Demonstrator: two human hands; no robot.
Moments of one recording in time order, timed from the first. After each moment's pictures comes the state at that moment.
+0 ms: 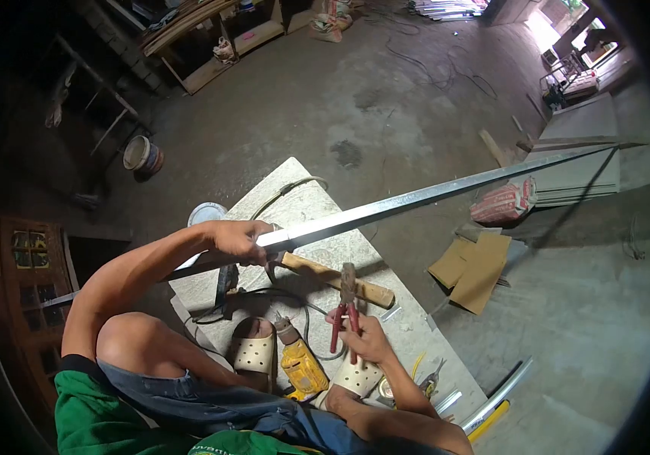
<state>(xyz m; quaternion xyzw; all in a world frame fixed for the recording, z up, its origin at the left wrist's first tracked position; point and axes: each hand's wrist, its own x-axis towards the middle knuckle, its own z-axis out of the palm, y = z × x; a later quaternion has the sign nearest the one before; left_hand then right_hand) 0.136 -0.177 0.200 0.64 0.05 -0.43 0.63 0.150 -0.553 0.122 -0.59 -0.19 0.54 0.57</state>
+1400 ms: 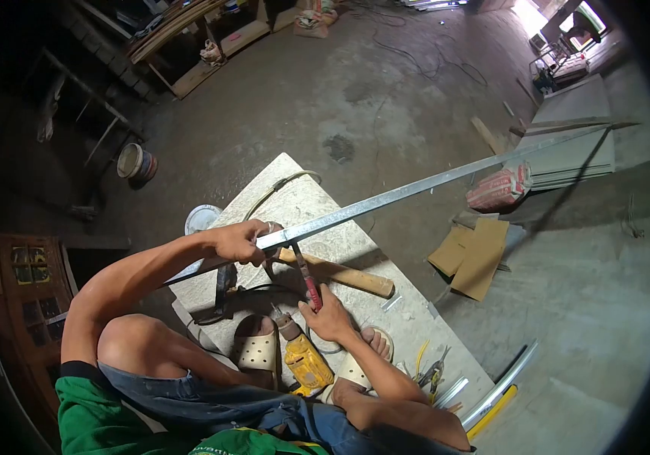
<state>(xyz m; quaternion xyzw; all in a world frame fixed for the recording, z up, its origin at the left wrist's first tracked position) 0.132 -0.193 0.203 0.69 0.07 -0.38 0.62 0.118 -0.472 0.112 -0.79 -0.20 0.40 0.42</state>
